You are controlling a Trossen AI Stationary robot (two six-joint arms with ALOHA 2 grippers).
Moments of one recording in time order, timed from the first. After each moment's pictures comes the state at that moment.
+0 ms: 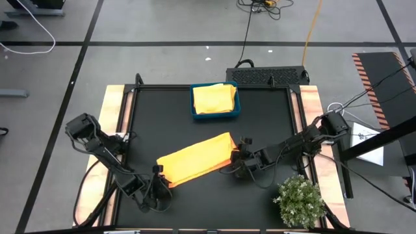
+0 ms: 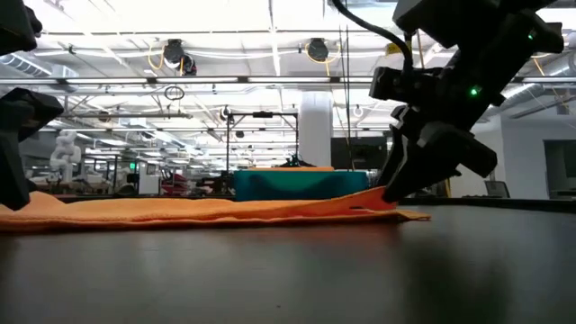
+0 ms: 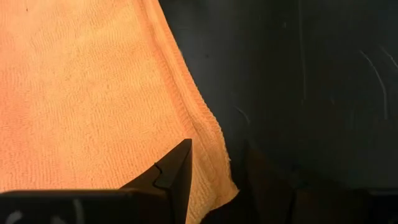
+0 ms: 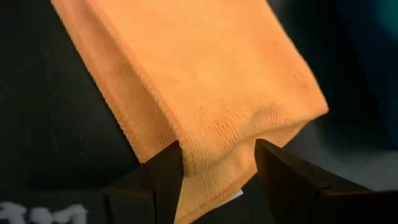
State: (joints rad) left arm -0.87 1.61 0.71 -0.26 -0.53 -0.73; right arm 0.34 1.67 0.80 -0.25 0.56 0.29
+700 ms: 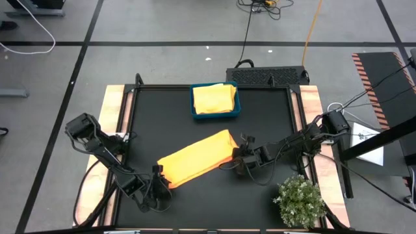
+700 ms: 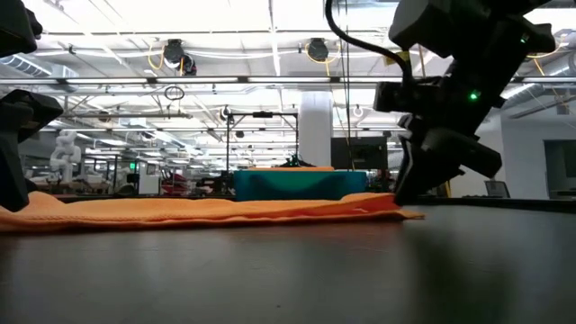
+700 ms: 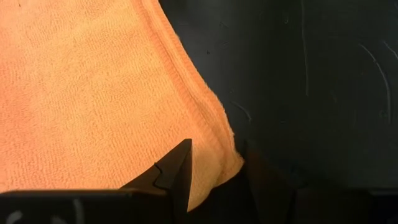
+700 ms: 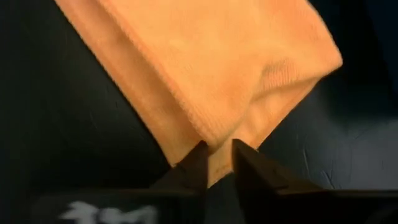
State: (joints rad) left arm -0.87 1.61 0.71 -0.27 -0.52 -0.73; right arm 0.31 1.66 0.80 -0.36 0.49 0.35
